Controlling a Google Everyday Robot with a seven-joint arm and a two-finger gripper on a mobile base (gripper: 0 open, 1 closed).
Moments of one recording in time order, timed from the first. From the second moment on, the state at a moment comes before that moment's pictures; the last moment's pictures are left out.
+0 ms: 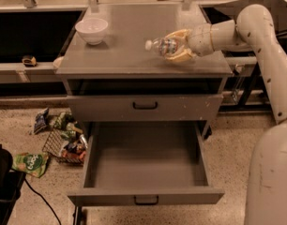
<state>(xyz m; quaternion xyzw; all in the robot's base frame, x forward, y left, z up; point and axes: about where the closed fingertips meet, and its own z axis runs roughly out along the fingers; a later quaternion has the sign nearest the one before) 0.757 -0.106 0.860 -0.68 0.50 0.14 0.53</state>
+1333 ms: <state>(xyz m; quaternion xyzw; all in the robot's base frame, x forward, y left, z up) 0.772 -0.122 0.862 -0.67 0.51 0.14 0.51</state>
